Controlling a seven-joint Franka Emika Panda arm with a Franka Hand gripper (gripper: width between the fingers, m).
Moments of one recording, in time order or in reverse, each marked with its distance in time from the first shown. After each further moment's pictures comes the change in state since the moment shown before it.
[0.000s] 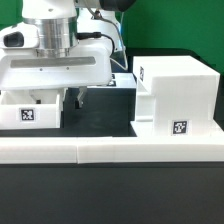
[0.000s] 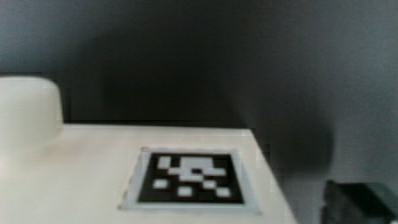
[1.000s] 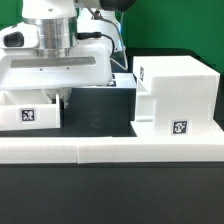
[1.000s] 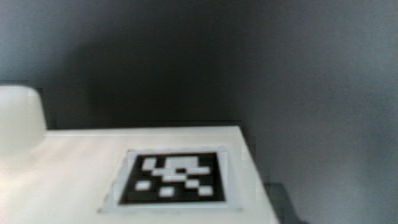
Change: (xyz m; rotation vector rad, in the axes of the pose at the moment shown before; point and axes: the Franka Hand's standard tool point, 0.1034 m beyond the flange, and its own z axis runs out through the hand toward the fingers) arm 0.000 0.000 0.000 0.000 0.000 0.000
